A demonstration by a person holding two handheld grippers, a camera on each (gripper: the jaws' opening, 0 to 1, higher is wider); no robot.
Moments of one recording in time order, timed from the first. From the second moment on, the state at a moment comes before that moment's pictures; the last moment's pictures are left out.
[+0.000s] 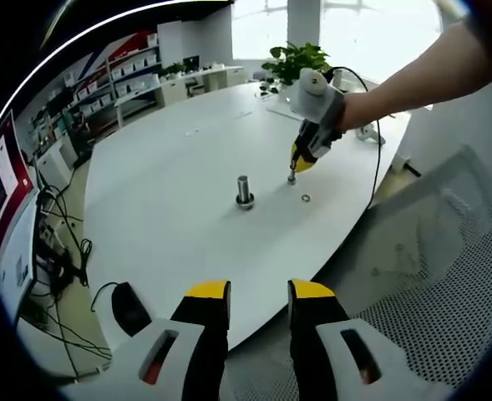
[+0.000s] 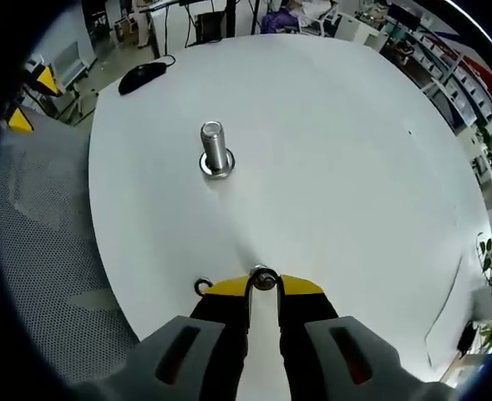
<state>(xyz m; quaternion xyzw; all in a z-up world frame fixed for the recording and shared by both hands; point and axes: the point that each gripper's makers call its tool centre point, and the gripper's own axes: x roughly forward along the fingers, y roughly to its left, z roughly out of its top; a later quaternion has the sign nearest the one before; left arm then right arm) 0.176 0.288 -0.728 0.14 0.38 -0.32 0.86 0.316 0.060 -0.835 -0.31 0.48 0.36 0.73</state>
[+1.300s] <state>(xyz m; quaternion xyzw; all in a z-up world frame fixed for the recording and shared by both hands) 0.176 0.288 -0.728 0.15 0.38 -0.32 0.85 0.306 0.043 -0.853 -0.29 0.52 0.34 0.73</state>
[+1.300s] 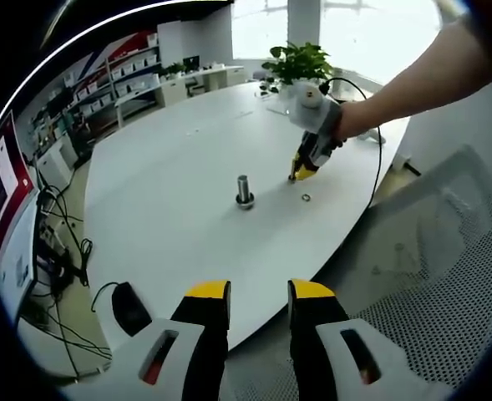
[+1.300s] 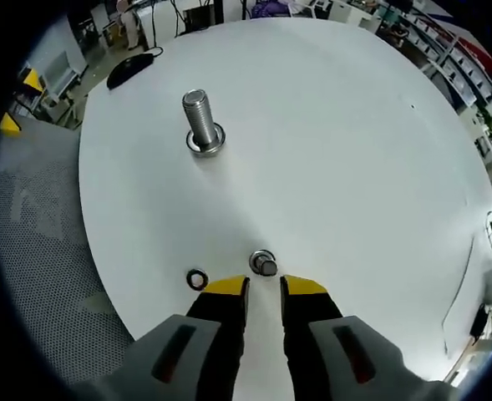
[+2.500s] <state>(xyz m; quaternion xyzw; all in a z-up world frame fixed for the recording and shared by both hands) 0.174 0.286 -0.728 0.15 0.38 -0.33 0.85 0.261 0.077 -0.869 -0.31 0.51 0.40 0.69</state>
